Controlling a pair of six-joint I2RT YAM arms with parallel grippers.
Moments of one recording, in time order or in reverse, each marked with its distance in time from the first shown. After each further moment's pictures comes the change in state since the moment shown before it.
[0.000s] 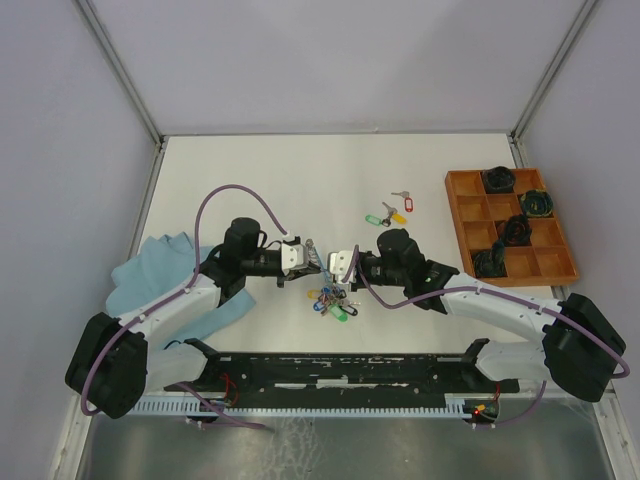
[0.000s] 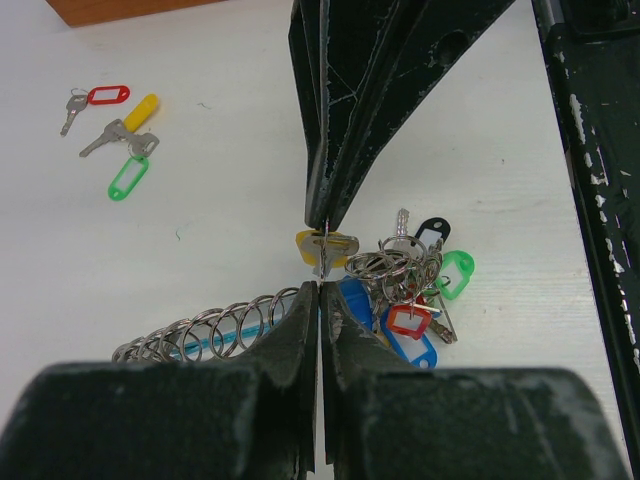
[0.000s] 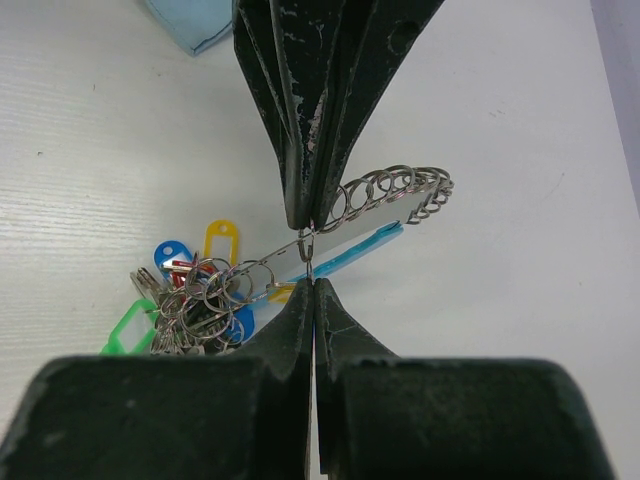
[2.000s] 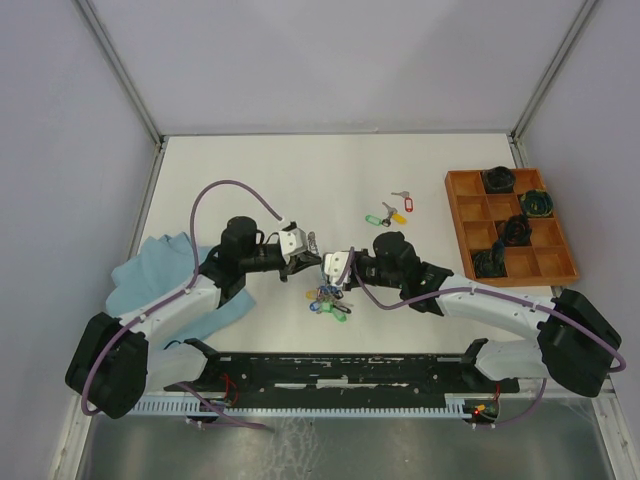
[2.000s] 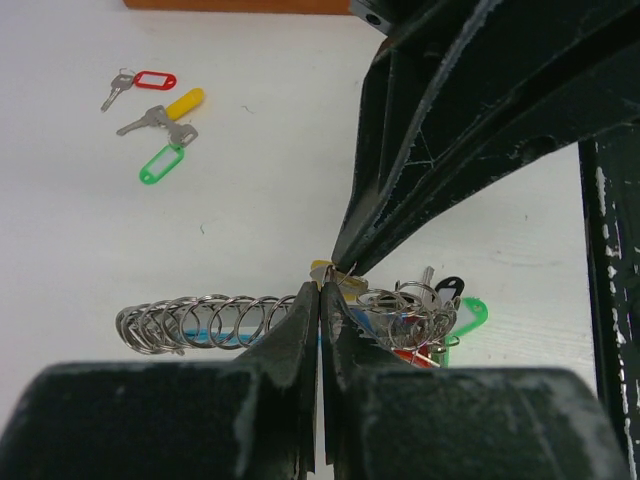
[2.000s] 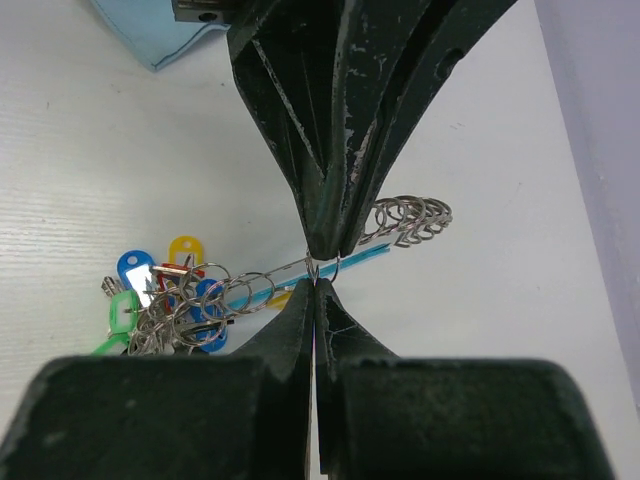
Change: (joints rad) left arm 0.004 0.000 -0.011 0.130 -0.072 -0.204; right arm 0.040 0.028 -0.004 0.092 0.078 -0.002
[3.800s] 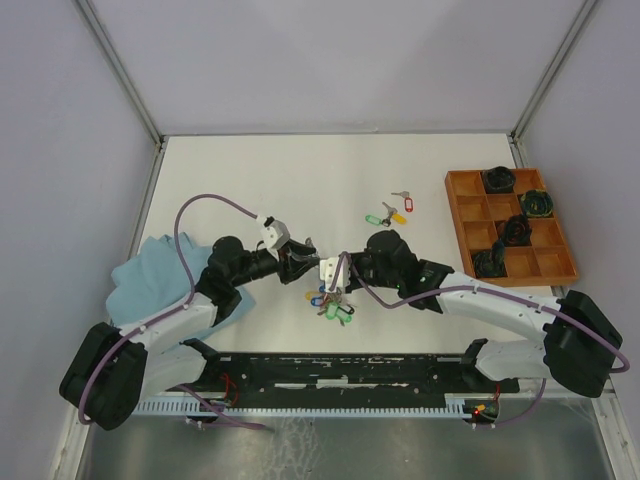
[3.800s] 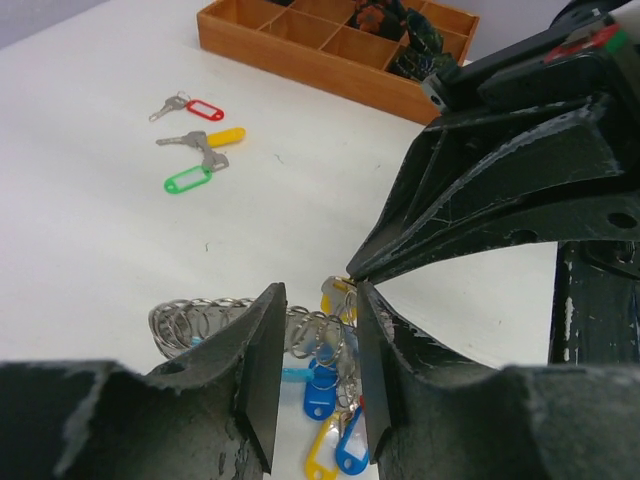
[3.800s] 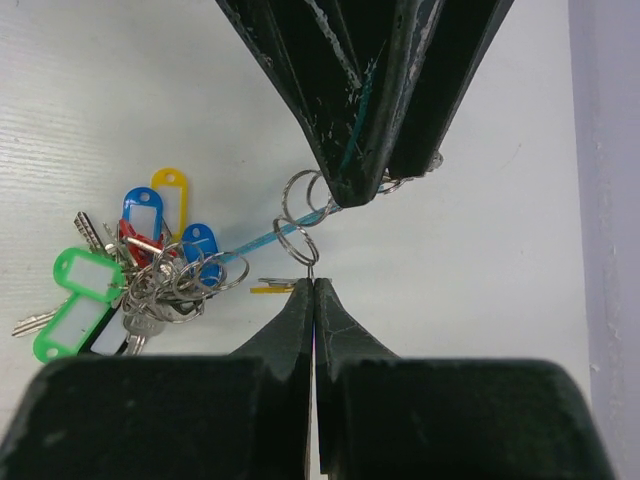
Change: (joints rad) left arm -0.006 -0.052 -0.188 0.428 -0.186 -0.486; right arm 0.018 -0.009 0.059 -0.199 0.100 -0.132
